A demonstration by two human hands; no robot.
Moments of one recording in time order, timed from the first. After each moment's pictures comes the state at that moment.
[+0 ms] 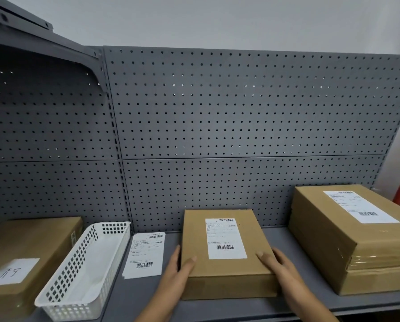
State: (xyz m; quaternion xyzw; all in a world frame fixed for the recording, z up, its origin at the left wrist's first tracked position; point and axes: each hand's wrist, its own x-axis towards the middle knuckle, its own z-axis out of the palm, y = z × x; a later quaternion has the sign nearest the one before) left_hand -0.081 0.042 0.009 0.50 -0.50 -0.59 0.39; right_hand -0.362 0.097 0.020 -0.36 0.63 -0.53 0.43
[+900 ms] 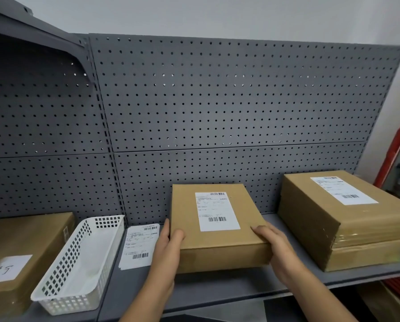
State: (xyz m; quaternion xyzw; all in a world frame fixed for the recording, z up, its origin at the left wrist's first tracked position) left_hand -0.091 0.063 0.075 0.48 -0.48 -0.56 0.48; right_hand -0.336 0.112 0.073 -0.34 0.56 -0.60 0.46
